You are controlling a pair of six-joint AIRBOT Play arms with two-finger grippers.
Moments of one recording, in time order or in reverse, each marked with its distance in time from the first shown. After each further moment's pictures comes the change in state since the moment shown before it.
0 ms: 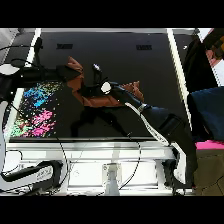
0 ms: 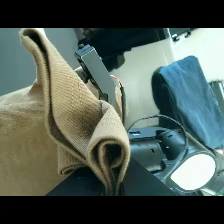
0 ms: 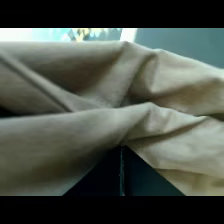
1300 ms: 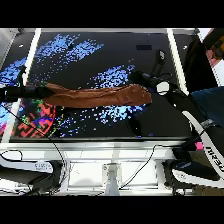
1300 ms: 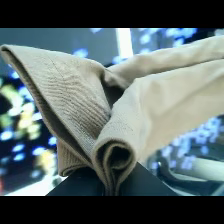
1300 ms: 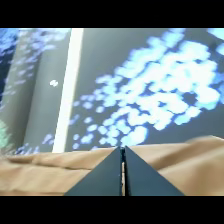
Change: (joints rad) left arm 0.419 -0.265 -0.007 0.270 -0.128 0.287; right arm -0.355 0.655 -0.695 -0.129 -0.278 -0.129
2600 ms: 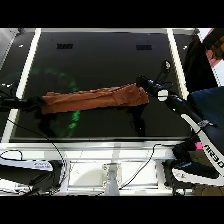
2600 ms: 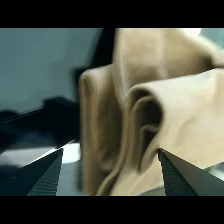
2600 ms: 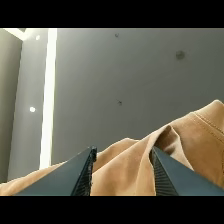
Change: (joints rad) left arm 0.146 -0.063 -0.059 0.240 0.142 -0.110; right arm -0.076 -0.019 -0.169 0.002 -0.192 0.040
